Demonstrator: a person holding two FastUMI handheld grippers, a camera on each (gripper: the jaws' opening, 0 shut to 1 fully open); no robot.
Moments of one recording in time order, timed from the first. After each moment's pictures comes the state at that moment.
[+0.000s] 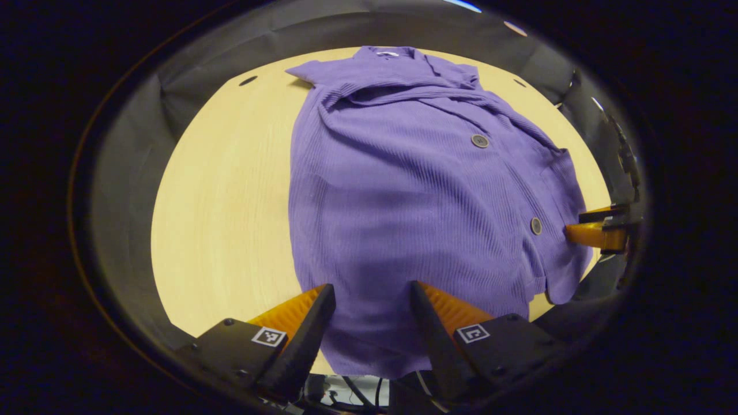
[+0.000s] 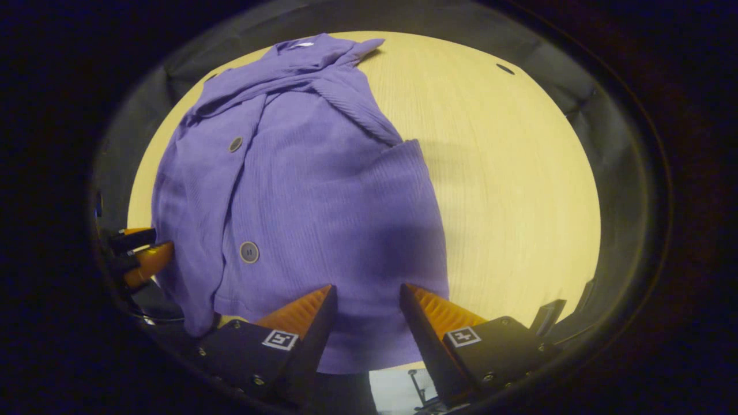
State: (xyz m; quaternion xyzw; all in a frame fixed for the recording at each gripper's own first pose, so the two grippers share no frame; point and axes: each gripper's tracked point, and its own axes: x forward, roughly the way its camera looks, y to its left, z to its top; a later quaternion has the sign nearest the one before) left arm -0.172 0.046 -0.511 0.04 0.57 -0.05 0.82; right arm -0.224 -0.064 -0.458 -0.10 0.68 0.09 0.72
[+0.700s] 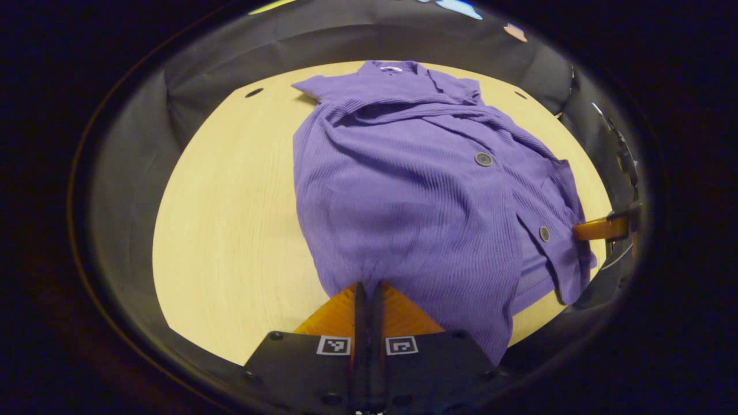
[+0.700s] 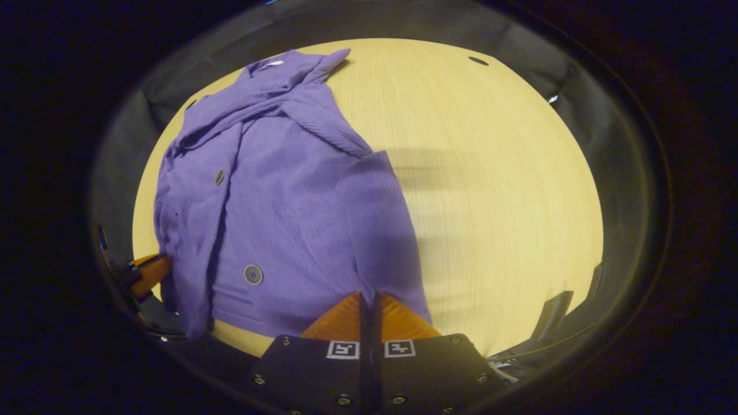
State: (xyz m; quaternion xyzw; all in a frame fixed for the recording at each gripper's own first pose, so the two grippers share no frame) left arm -0.151 0.044 -0.503 0.03 0.51 -0.05 0.86; right arm -0.208 -0.069 -0.455 -0.03 0.66 0.05 0.75
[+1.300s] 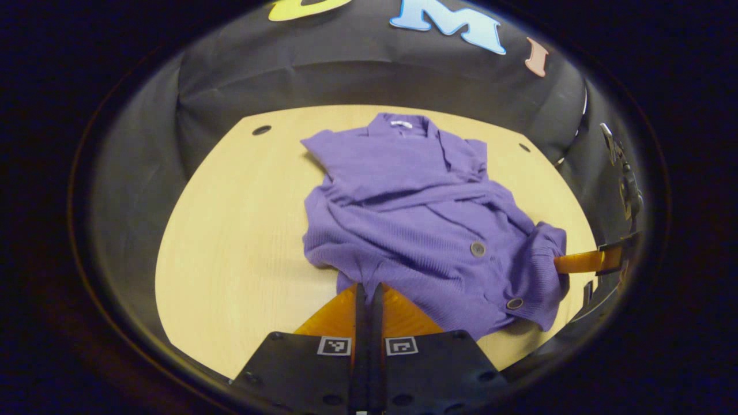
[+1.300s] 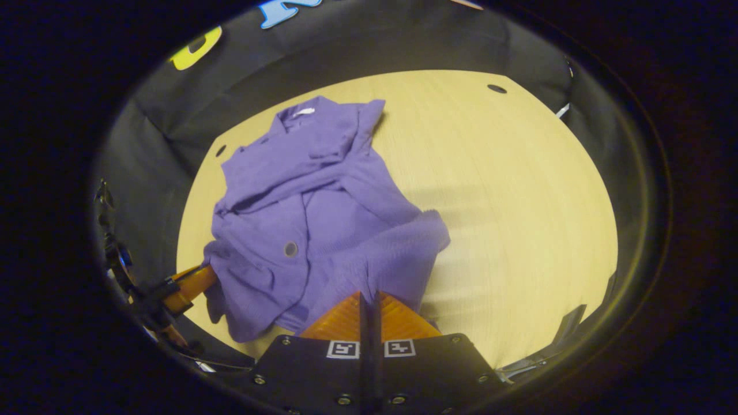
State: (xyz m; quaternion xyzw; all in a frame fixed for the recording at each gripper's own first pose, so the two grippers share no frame) left arm -0.045 0.037 -0.421 -0.02 0.42 -0.05 0.91; right arm -0.116 0.008 -0.389 0.07 0.59 0.09 0.80
